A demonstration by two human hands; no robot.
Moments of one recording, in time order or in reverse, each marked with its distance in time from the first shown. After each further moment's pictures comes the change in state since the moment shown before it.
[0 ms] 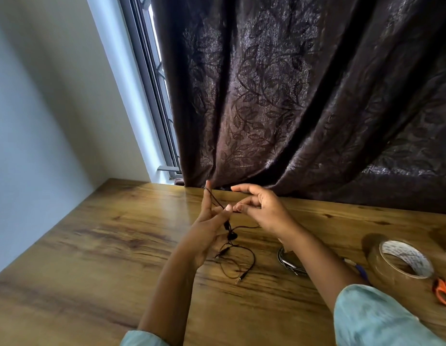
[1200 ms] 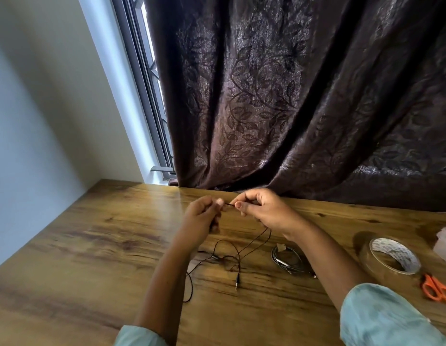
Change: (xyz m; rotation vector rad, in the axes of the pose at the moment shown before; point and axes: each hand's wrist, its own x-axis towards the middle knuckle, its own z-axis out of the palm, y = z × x) left_hand 0.014 0.003 -0.003 0.262 0.080 0.156; right_hand -0.008 -0.017 -0.017 -0.115 -0.088 0.102
